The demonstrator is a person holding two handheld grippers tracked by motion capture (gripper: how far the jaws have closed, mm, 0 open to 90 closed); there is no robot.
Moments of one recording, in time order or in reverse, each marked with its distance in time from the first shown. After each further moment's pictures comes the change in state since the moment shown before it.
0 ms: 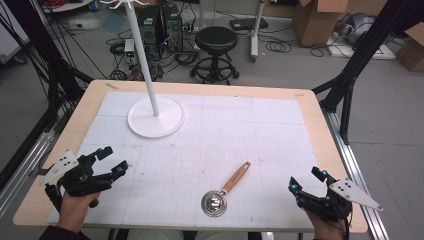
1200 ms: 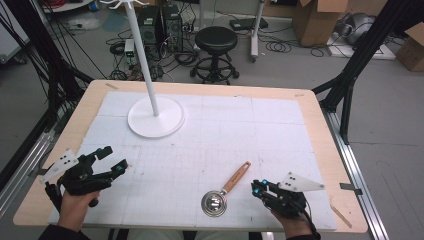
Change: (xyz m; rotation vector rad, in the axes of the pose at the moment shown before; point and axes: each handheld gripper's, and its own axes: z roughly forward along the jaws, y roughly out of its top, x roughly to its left) left arm 0.004 -0.001 0.001 0.009 0.010 -0.013; right arm 0.066 -0.011 0.061 0.271 0.391 -0.114
